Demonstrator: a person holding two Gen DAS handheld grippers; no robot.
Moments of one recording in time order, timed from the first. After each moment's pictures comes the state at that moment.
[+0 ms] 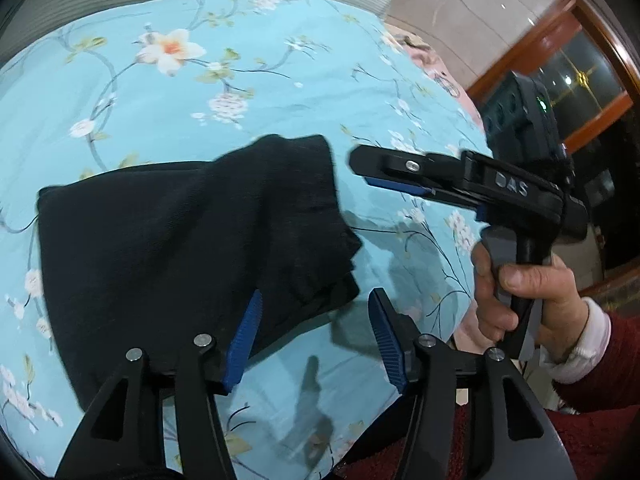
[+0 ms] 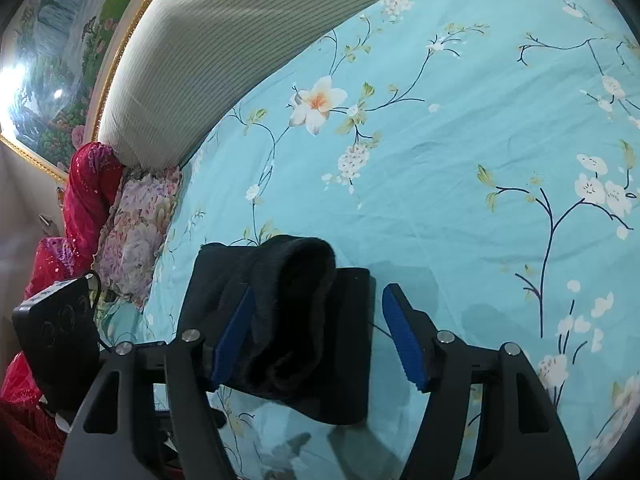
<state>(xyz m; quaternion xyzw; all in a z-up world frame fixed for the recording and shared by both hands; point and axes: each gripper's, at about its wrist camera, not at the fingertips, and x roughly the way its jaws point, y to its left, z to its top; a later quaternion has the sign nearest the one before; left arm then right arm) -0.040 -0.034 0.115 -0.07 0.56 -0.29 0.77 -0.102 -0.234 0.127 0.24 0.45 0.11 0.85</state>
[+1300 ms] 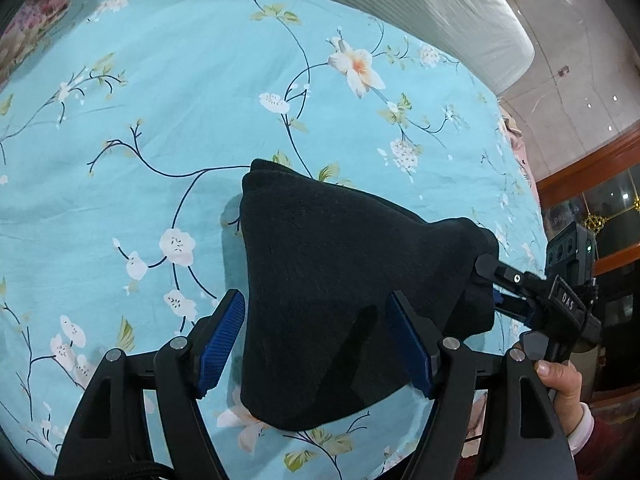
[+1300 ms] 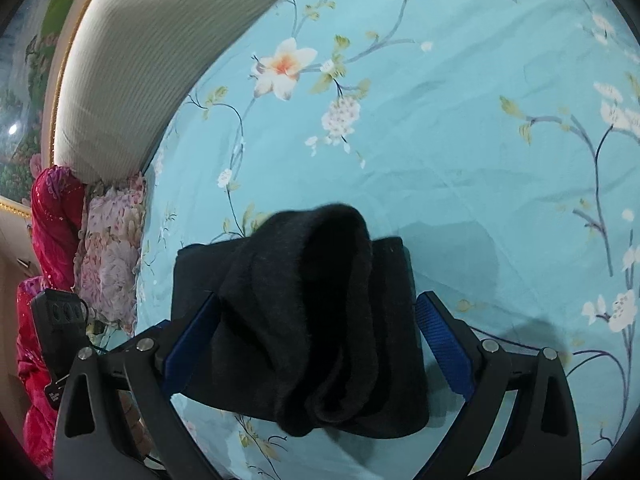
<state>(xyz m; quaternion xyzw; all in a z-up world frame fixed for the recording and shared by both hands) 0.000 0.102 0.087 -0.19 0.58 -0.13 0.78 -0.081 -0.196 0.094 0.30 0.51 0.04 0.81</state>
